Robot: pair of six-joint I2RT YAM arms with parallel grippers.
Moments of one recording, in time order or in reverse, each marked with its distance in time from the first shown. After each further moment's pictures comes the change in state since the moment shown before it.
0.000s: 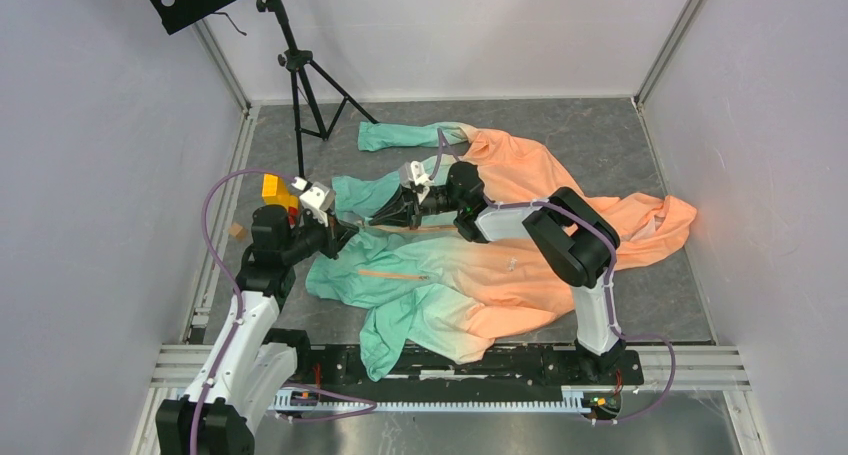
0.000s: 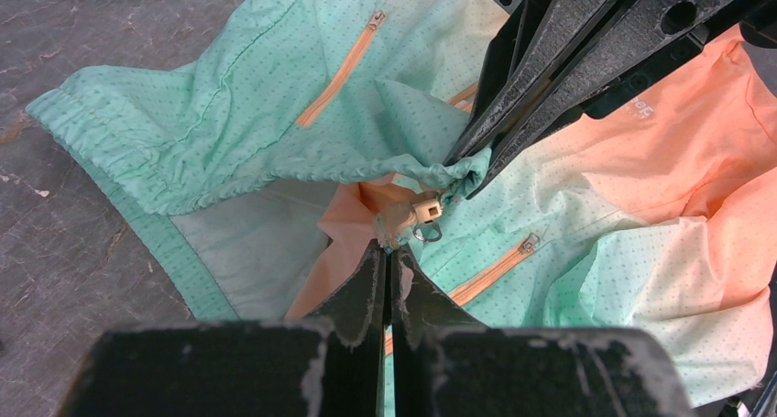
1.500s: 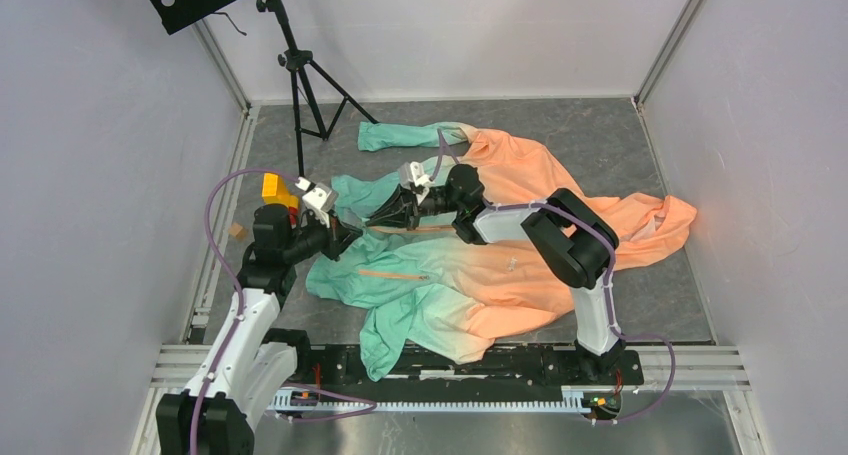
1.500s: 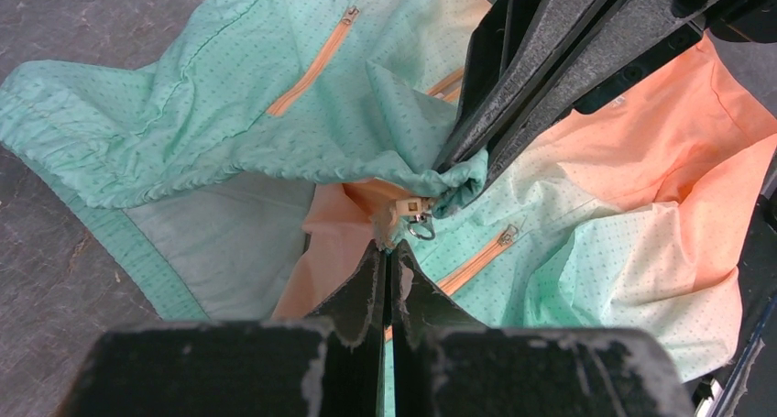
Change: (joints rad) left arm 0.000 0.021 0.000 0.000 0.059 0.000; right arm 0.014 0.000 0.000 0.068 0.006 0.044
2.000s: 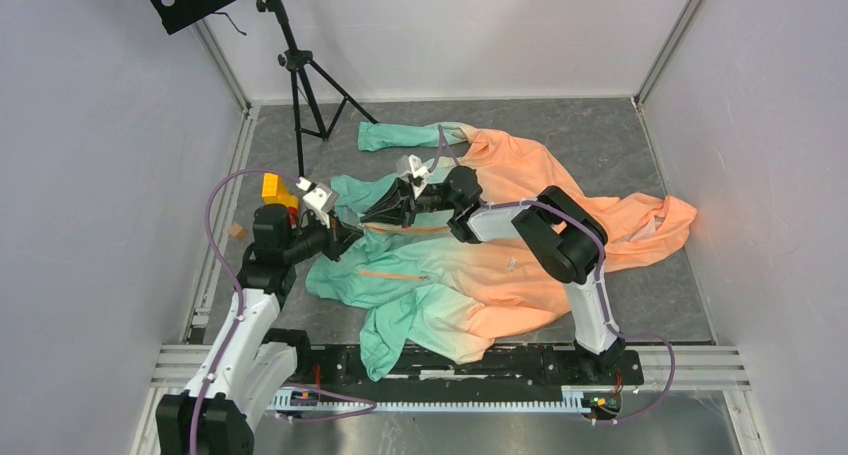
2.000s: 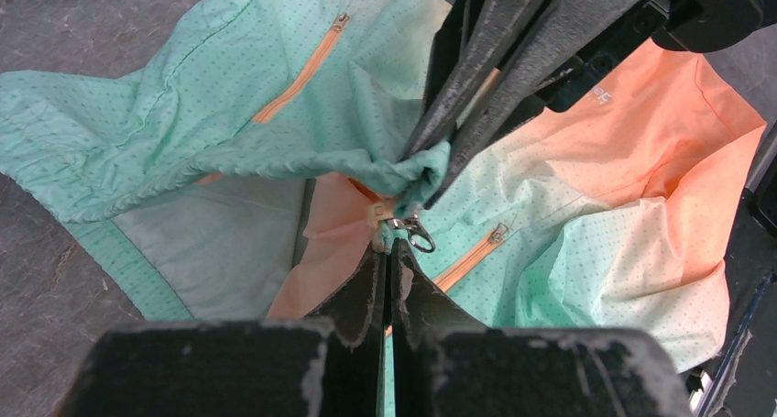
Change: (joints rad) left arm -0.003 0.005 0.000 0.000 0.027 0.000; right arm 0.008 0.068 0.046 0.148 0.020 0.175
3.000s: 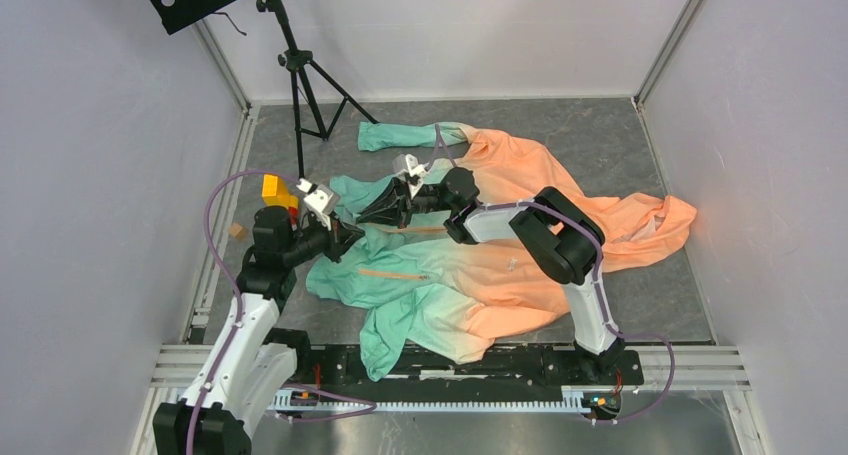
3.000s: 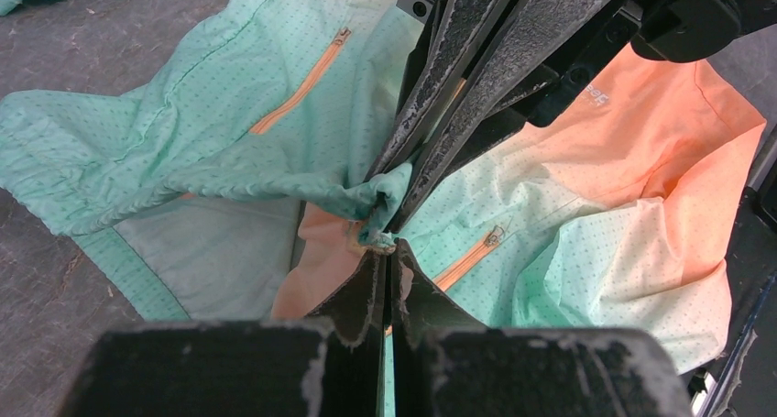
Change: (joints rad) left arm -0.029 -0.043 0.000 -0.008 -0.027 0.000; right arm 0.020 0.010 0.026 0.008 0.029 0.045
